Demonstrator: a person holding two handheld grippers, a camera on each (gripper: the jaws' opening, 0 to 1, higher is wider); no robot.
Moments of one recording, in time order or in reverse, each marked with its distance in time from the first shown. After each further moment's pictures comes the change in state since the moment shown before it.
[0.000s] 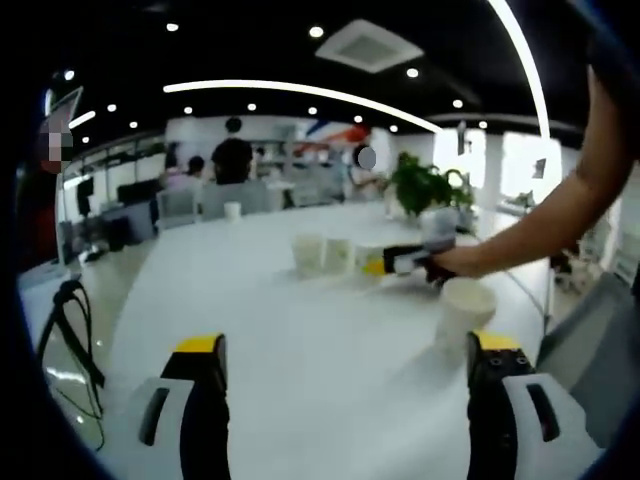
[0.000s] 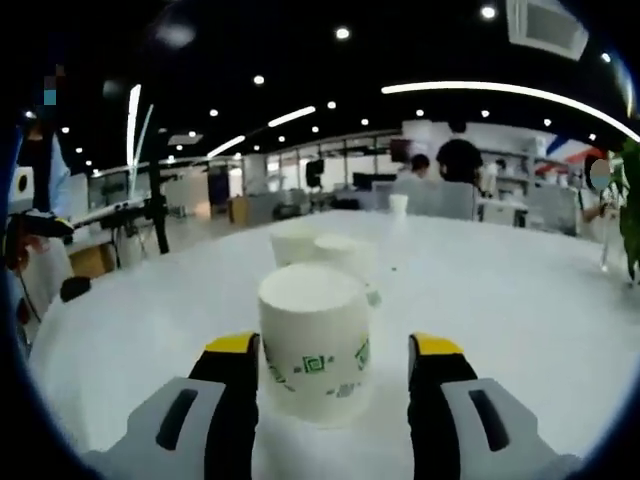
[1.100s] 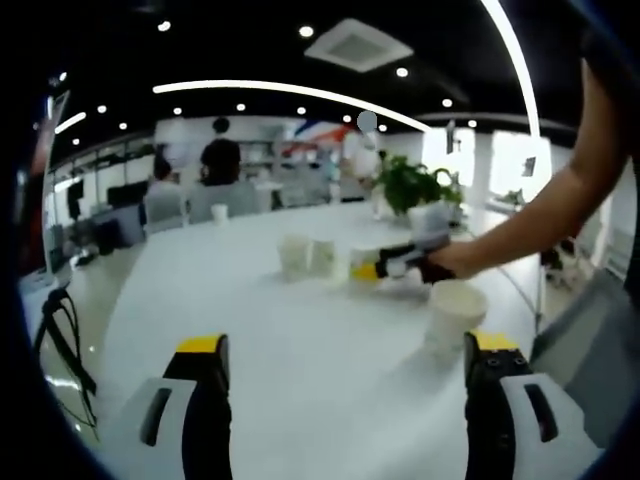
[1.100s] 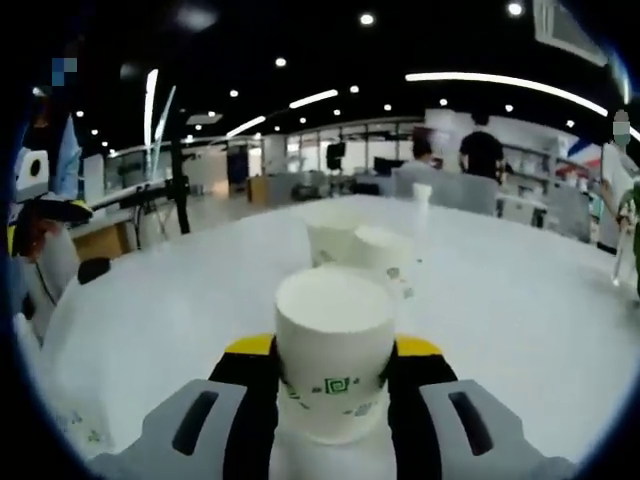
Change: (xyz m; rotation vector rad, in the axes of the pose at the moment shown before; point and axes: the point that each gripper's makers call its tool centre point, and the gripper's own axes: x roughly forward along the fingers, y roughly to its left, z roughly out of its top) left arm 0.008 -0.010 0.002 0.012 0.005 -0.056; right arm -0.015 0.036 0.000 -0.056 0.092 0.098
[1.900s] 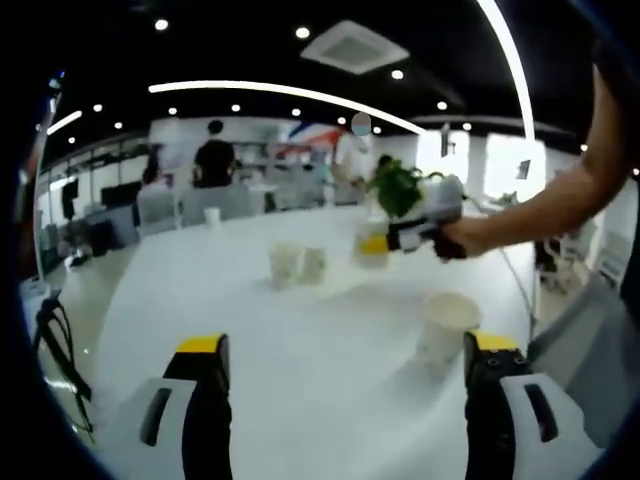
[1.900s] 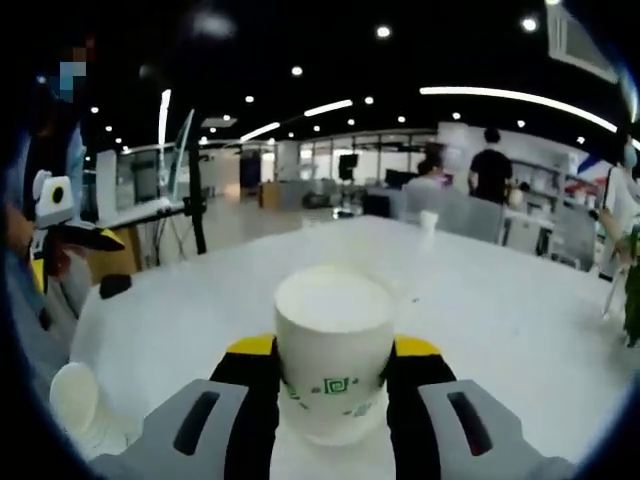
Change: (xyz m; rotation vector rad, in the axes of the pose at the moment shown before) left arm 0.002 -0.011 0.009 -0.002 -0.006 -0.031; right arm -0.049 -0.001 0.061 -0.028 -0.044 0.019
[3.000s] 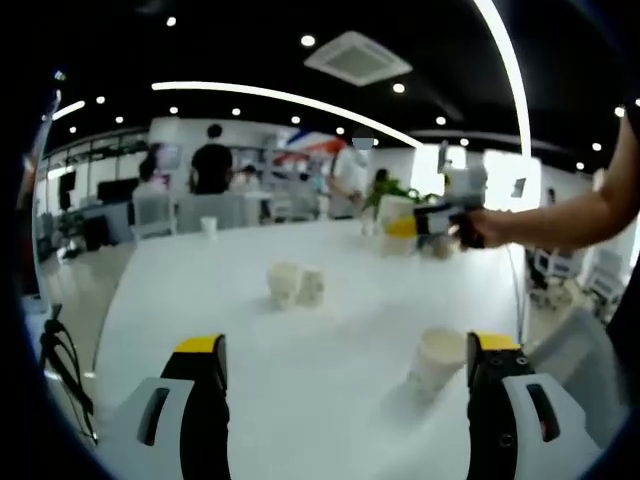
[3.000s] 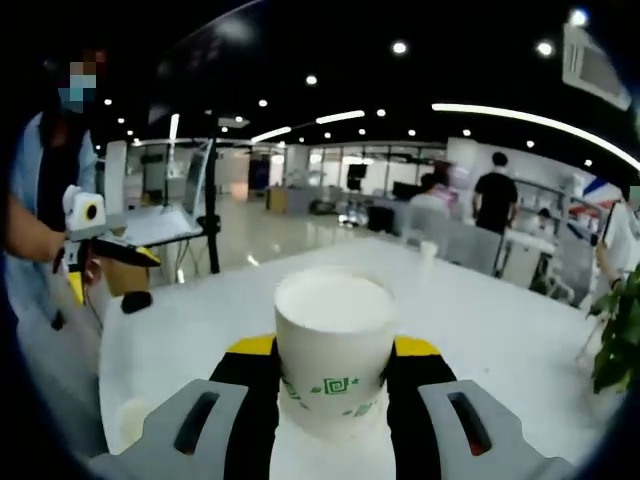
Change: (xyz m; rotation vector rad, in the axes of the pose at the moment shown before) left arm -0.005 0.007 0.043 -0.055 -0.050 -0.036; right arm -0.051 0.012 0.074 -0.075 -0.007 0.024
